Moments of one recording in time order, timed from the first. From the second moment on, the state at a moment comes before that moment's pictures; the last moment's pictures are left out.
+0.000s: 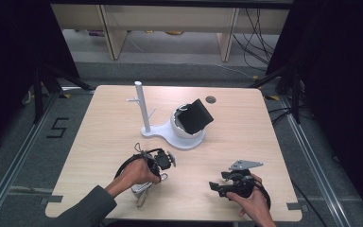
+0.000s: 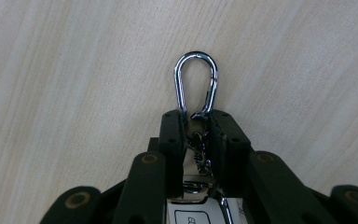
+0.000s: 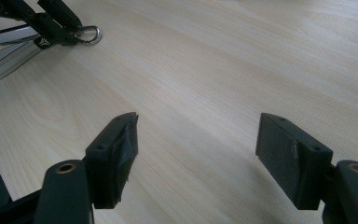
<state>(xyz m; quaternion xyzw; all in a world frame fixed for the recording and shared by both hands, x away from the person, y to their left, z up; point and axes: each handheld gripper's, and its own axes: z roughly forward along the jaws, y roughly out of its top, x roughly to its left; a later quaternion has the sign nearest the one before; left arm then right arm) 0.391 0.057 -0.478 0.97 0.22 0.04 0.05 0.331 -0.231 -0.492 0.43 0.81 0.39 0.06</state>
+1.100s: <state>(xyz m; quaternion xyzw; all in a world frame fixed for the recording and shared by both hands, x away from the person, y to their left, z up) 0.398 0.114 -0.403 0.95 0.26 0.06 0.14 0.332 -0.231 -0.496 0.44 0.81 0.38 0.05</state>
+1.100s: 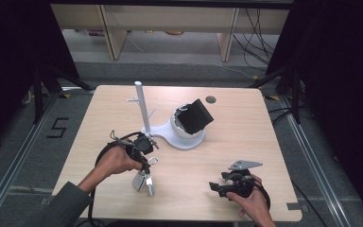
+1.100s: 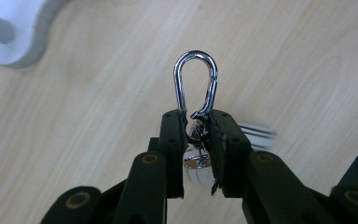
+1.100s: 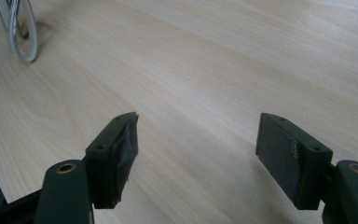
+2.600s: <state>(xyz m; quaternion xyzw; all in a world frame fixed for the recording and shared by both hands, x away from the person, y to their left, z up) 0.457 0.184 -0.279 0.90 0.37 0.16 0.17 0.332 -0.230 -0.498 0.44 0.81 0.39 0.04</state>
